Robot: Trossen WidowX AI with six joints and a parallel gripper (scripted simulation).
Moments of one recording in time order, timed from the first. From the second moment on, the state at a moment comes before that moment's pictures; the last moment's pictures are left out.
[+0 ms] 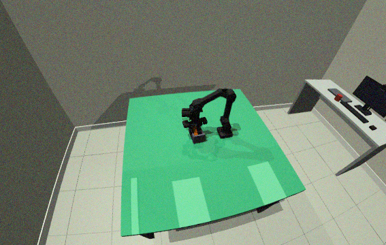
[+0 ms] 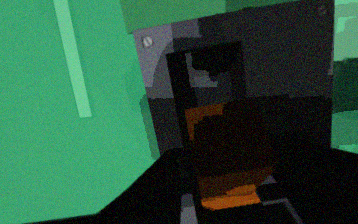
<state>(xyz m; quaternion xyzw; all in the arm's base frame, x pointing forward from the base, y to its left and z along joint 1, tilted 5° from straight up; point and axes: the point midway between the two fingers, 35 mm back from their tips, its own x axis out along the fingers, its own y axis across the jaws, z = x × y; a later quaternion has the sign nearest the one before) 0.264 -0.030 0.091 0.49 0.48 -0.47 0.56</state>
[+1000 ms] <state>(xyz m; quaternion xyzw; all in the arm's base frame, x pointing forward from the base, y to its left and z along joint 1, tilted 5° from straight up) 0.262 -0.029 0.100 0.48 0.49 -0.47 0.55</state>
